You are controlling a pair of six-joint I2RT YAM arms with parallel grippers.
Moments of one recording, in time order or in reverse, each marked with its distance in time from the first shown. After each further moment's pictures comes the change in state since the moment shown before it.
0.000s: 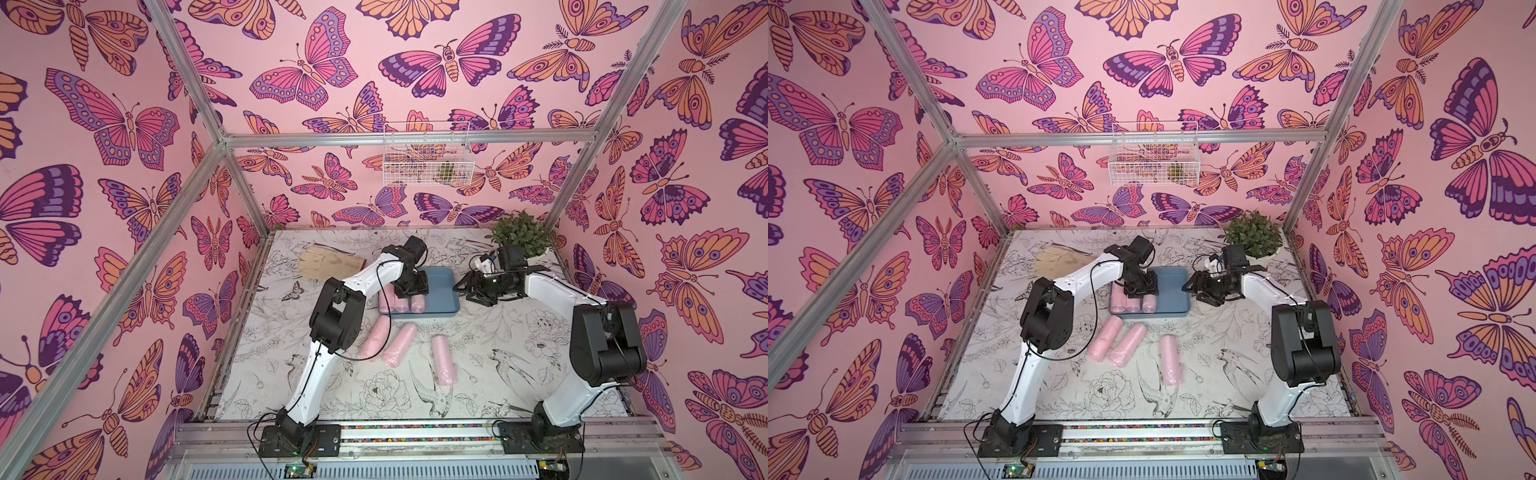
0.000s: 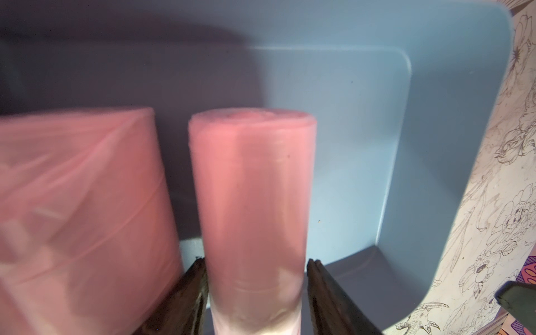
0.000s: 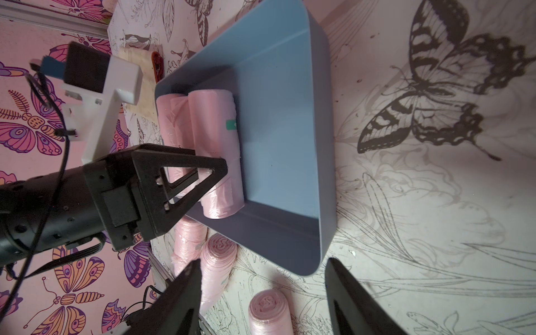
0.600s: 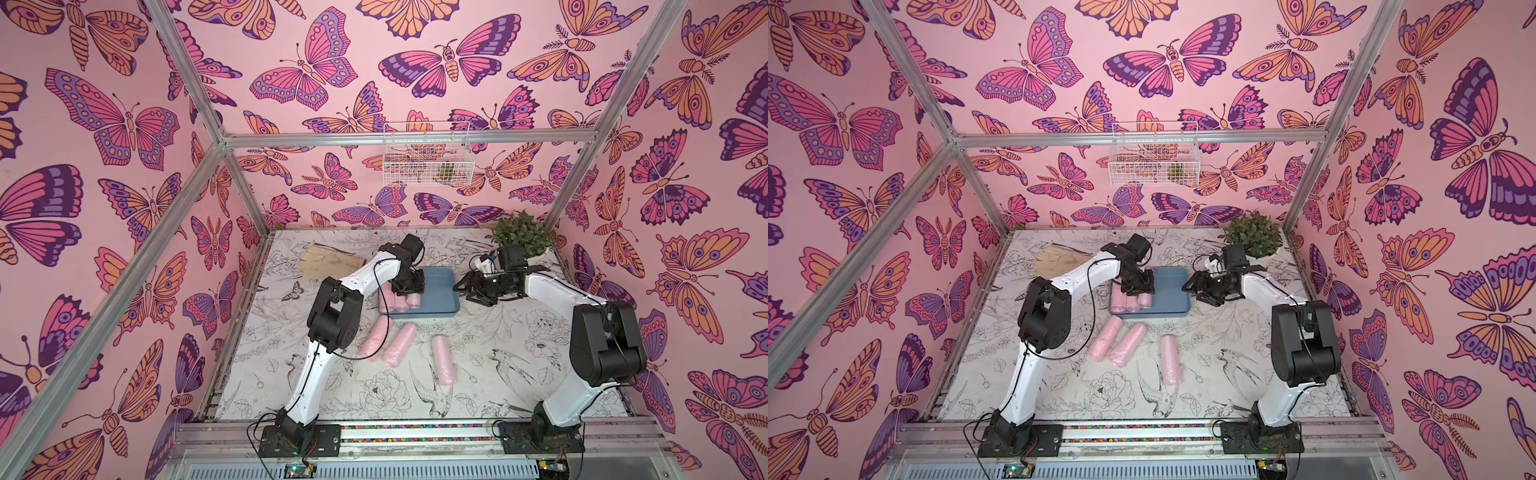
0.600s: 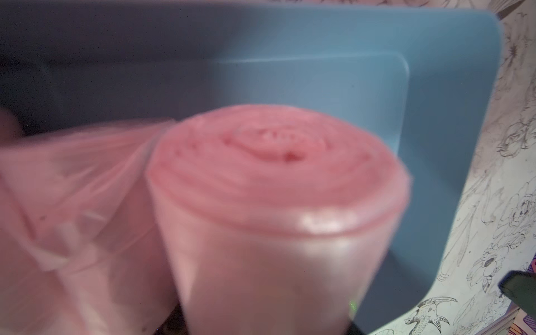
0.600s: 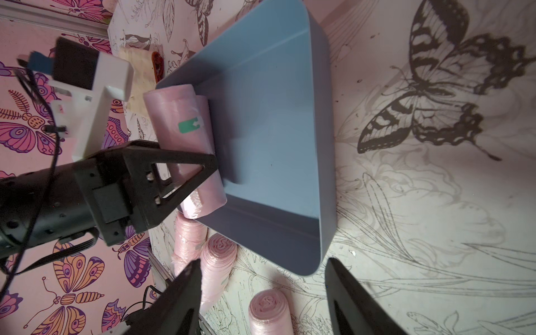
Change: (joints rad) left arm 0.014 -0.004 0.000 -0.011 0.000 0.046; right arm 0.000 0.000 0.000 0.000 0.000 0.000
